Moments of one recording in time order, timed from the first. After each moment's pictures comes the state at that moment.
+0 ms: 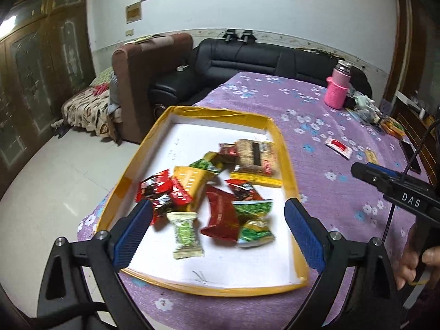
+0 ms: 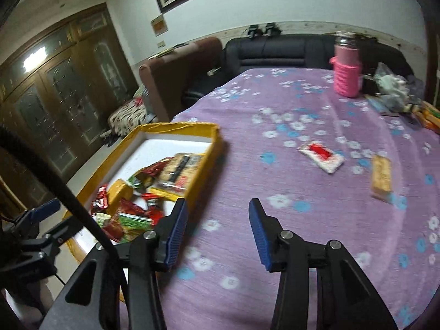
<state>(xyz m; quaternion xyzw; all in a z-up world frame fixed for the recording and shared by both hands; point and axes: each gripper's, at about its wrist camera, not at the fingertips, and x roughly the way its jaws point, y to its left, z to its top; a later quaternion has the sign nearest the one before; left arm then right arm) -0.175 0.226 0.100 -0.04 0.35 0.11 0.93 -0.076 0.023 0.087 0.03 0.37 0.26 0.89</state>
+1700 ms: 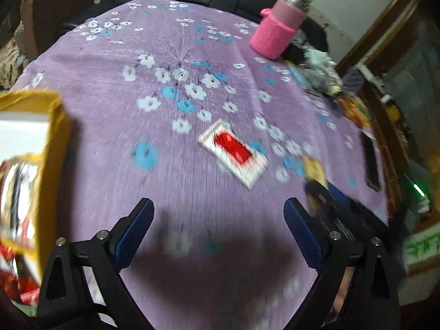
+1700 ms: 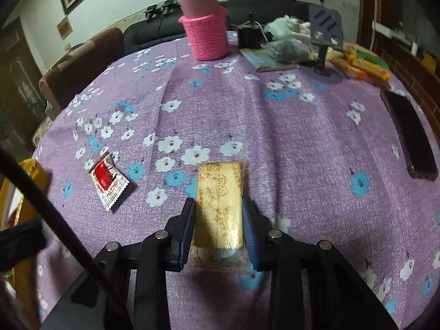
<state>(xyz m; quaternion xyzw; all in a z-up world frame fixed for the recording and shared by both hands) 0.065 0.076 0.036 -0.15 0.51 -0.06 0.85 0.074 -0.134 0.017 0.06 0.46 0.07 0.88</state>
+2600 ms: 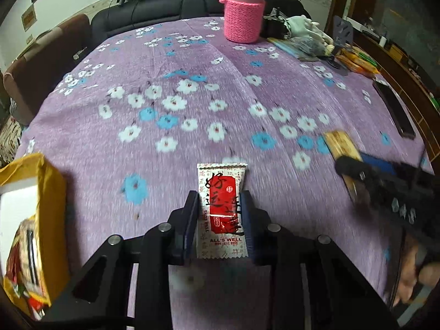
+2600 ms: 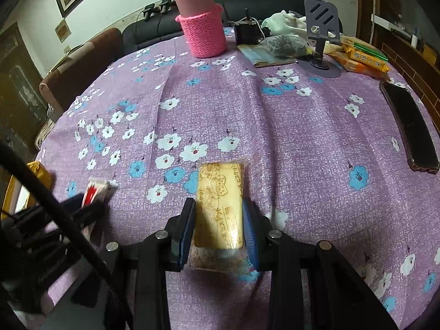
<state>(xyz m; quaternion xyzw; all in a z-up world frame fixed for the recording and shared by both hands) 0.057 0.039 0.018 0.04 0.48 -0.07 0.88 0.072 -0.136 0.017 0.07 0.47 0.08 0.88</state>
